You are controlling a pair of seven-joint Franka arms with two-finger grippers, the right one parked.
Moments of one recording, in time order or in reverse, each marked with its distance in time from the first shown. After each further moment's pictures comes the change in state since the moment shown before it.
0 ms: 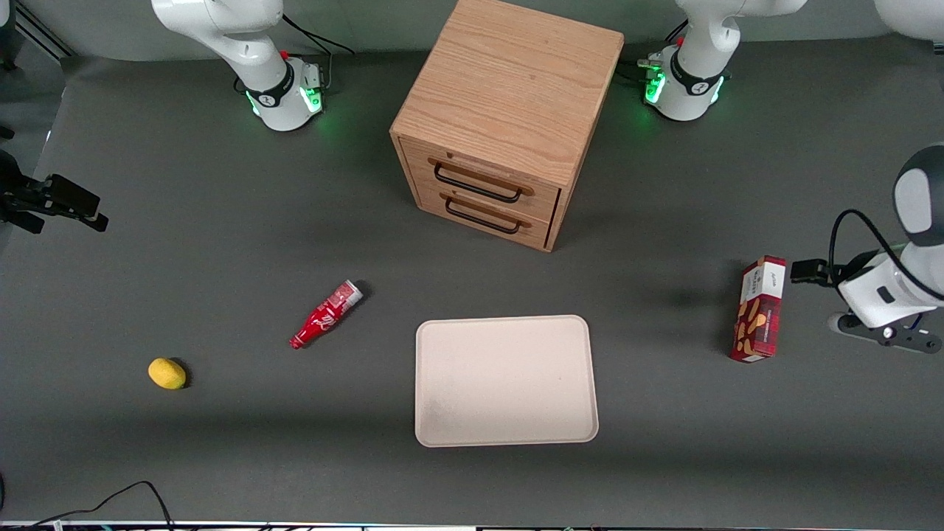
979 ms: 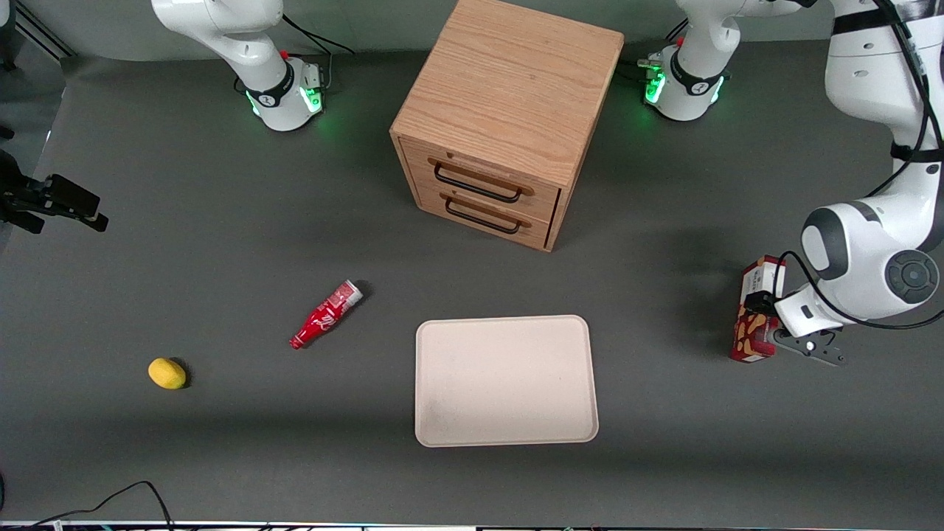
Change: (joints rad) arm 0.003 0.134 0.013 -0.307 -0.132 0.566 0.190
